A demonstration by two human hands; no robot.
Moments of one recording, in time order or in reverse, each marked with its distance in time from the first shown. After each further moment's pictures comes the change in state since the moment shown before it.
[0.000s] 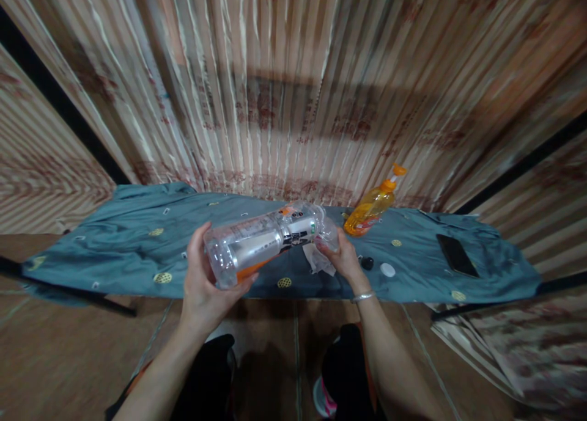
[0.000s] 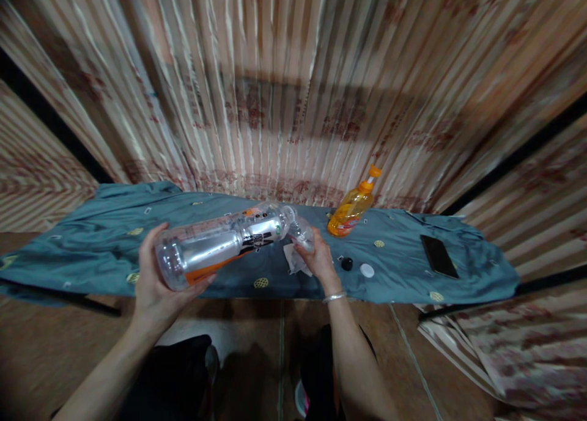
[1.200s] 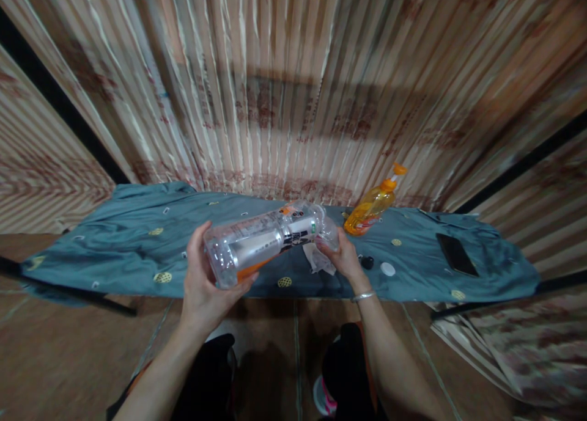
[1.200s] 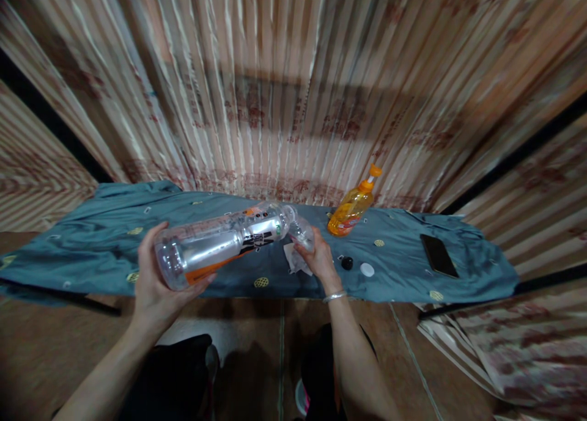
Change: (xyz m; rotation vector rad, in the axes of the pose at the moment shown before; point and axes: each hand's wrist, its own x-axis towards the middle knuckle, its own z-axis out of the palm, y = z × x) left_hand 0.000 0.002 -0.001 -0.001 0.008 0.021; right_hand -0.001 0.000 -0.001 0.003 -0.010 -0.002
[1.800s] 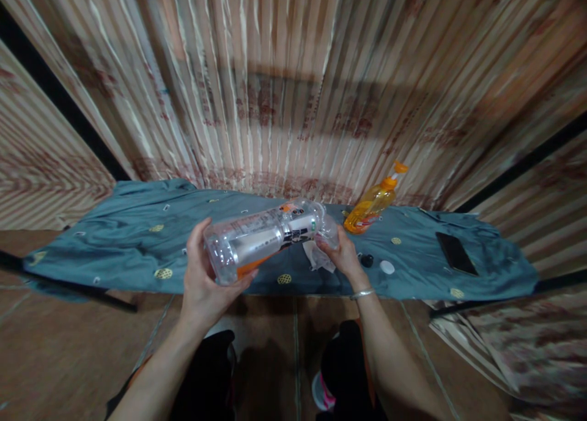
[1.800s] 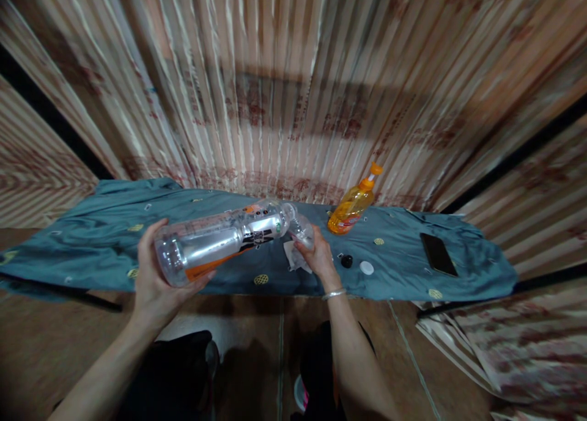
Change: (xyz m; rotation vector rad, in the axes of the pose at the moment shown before) left_hand 0.000 -0.002 0.000 -0.009 0.001 0.029; right_hand 0.000 -0.002 -0.002 0.004 -0.010 0.017
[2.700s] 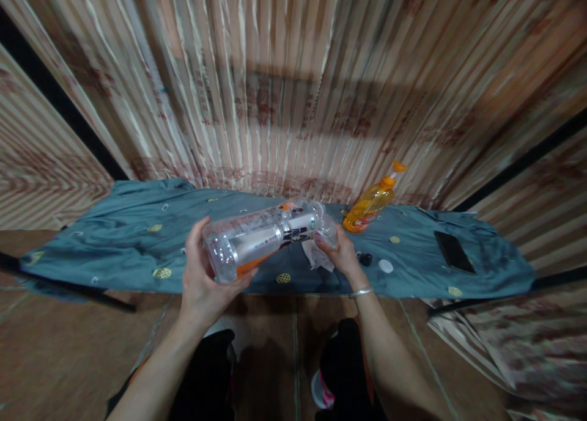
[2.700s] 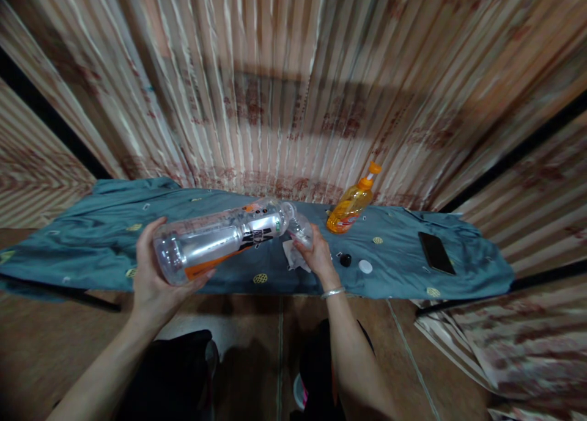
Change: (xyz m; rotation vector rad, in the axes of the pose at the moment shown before) left_hand -0.001 -0.004 0.001 0.038 0.001 -0.022; right_hand -0.001 0.001 0.001 0.008 0.004 -0.015
